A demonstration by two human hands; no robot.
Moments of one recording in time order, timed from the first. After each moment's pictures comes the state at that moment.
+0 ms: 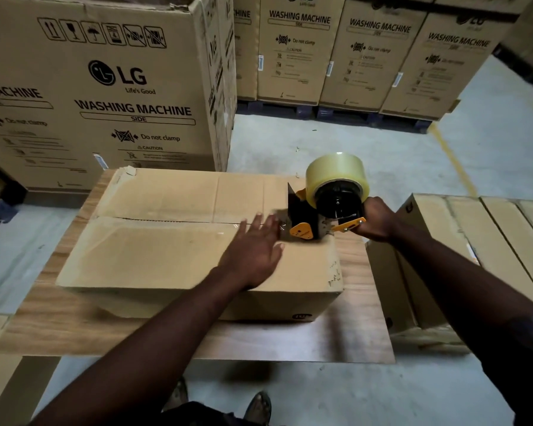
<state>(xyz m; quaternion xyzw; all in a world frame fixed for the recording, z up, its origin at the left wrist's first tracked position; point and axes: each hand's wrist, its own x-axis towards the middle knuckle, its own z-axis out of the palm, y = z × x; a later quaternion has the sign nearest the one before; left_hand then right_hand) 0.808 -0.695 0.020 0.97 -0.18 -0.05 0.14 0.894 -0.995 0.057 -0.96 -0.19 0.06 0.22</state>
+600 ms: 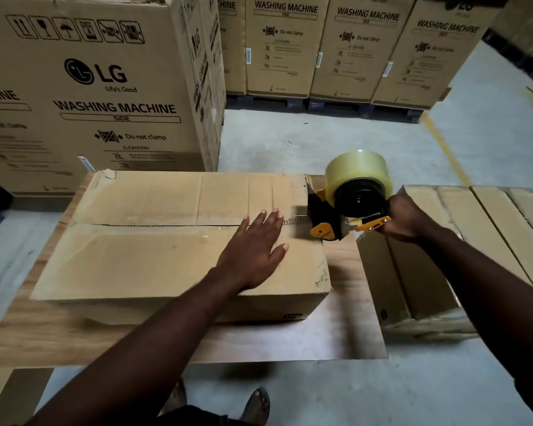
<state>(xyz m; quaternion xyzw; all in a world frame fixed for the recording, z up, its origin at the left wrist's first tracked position) 0.818 -0.719 0.010 0.97 -0.21 -0.04 0.15 0.891 -1.068 0.061 -0.98 -0.13 0.05 0.15</state>
